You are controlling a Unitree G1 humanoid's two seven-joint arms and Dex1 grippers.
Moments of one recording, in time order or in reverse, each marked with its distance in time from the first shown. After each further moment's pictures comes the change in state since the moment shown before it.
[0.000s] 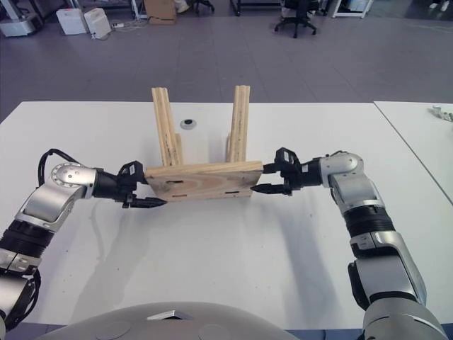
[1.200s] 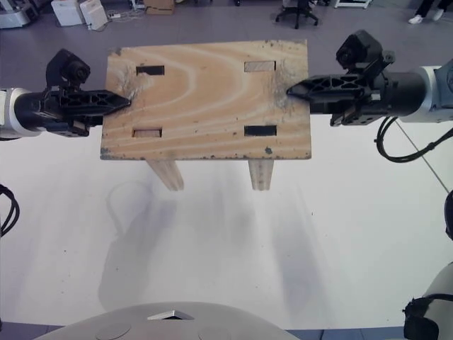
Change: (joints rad) left arm -0.567 0.212 0.165 0.316 -1.406 1.309 0.334; right arm -0.720 -0.535 0.452 0.041 1.227 1.468 -0.019
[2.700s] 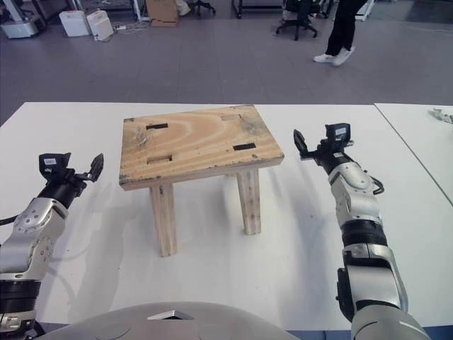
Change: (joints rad) left arm 0.978 -0.416 0.274 -0.532 1.221 -1.393 0.821; right arm 0.776 0.673 -0.706 0.134 -1.063 -1.693 -0.989
